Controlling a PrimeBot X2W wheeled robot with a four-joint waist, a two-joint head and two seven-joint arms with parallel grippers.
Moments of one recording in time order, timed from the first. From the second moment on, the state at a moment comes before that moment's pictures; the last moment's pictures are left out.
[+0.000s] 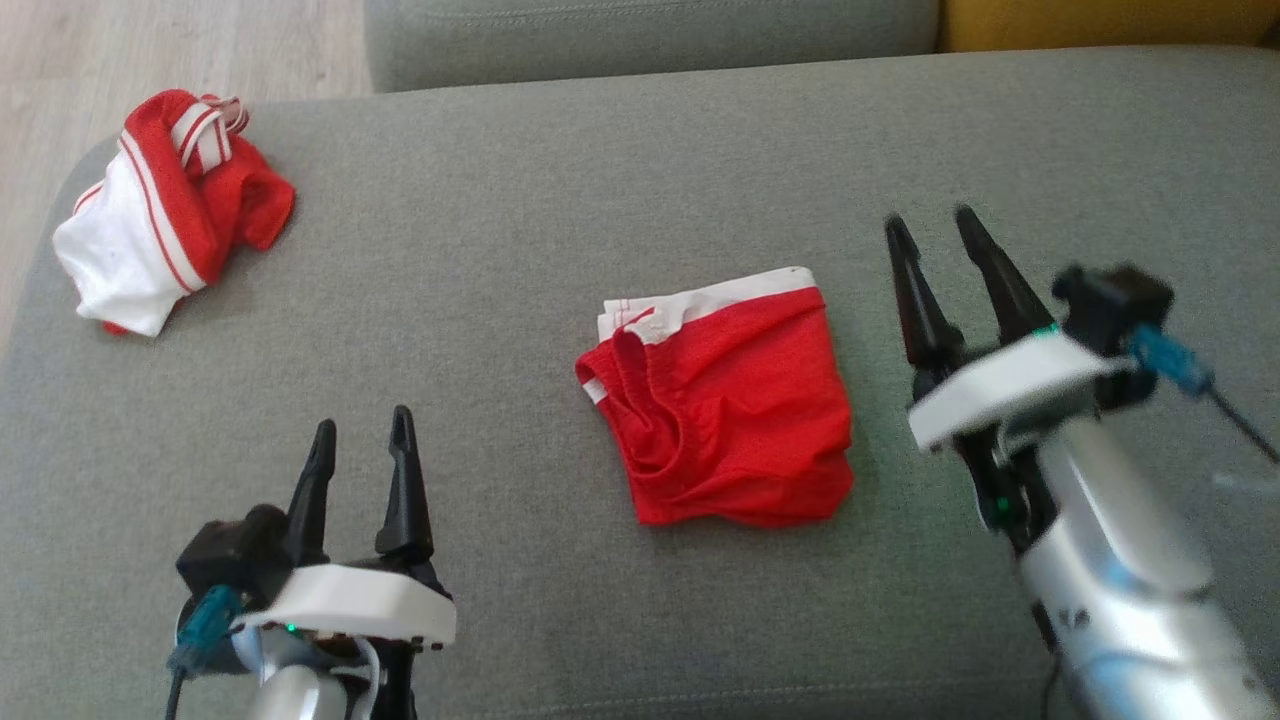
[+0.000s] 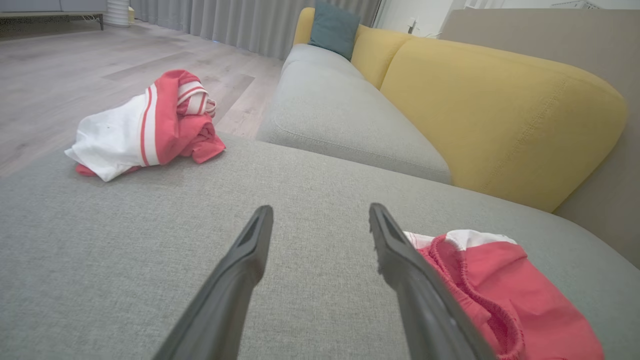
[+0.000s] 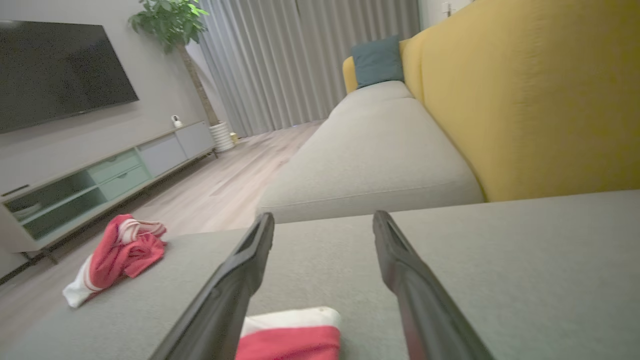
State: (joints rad) left arm 0.01 0.09 -0.25 0.07 -0.40 0.17 -0.24; right arm -0.49 -0.15 0.33 0.54 0.49 0.12 -0.18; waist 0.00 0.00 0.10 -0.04
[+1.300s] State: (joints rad) left arm 0.12 0.06 -0.19 0.10 -0.29 0.13 -0.25; right arm -0.13 -0.05 0.08 0.36 0.21 0.12 -0.23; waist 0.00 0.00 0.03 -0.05
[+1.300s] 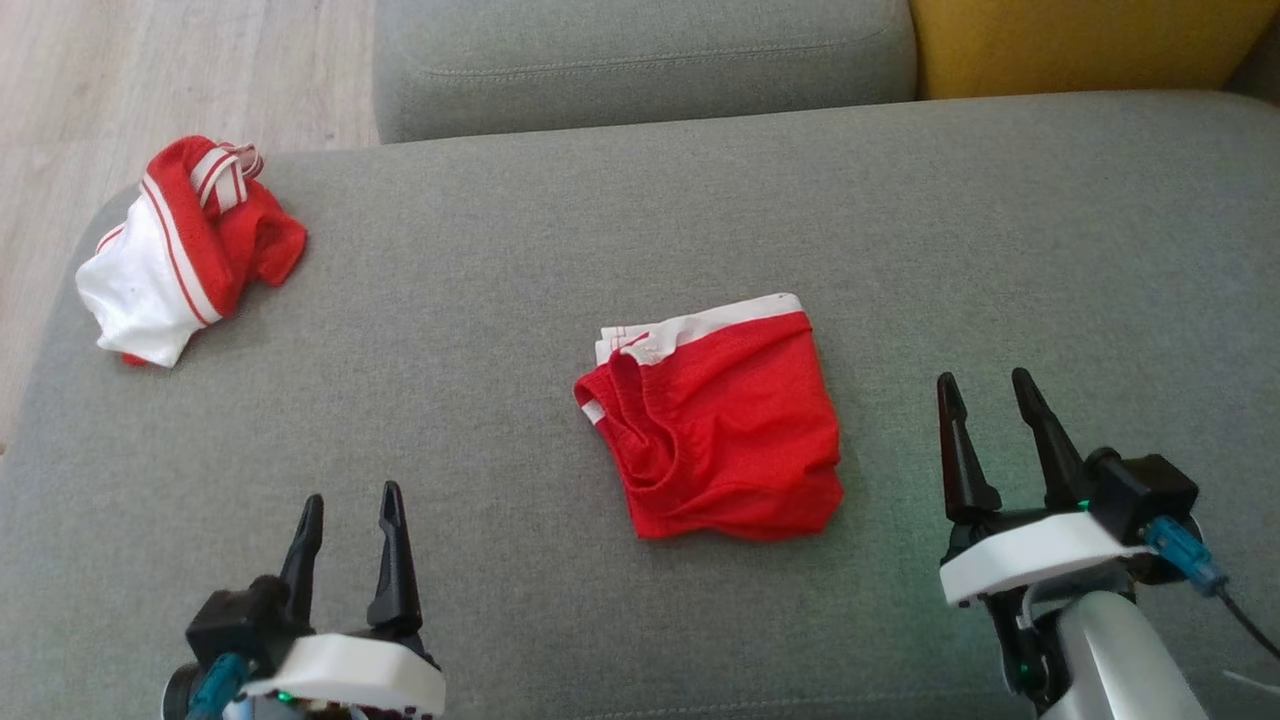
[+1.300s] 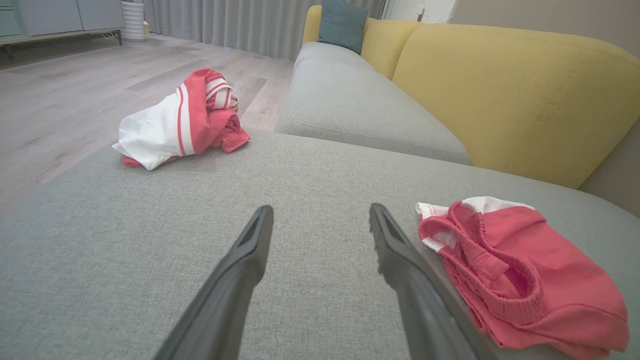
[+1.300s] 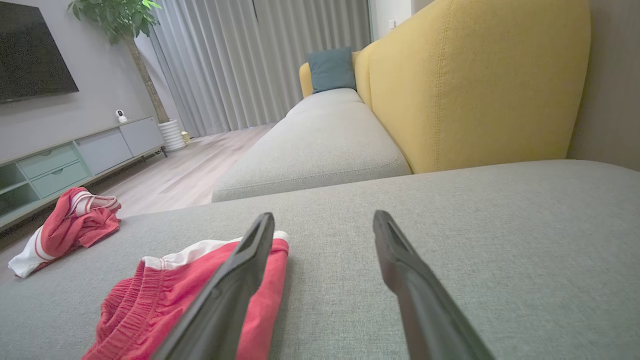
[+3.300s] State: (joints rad) left arm -0.04 0.06 -0.21 0.10 -0.23 0.09 -0.25; right arm -0.72 -0.30 0.38 0.71 0.49 0.12 0.28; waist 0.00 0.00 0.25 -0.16
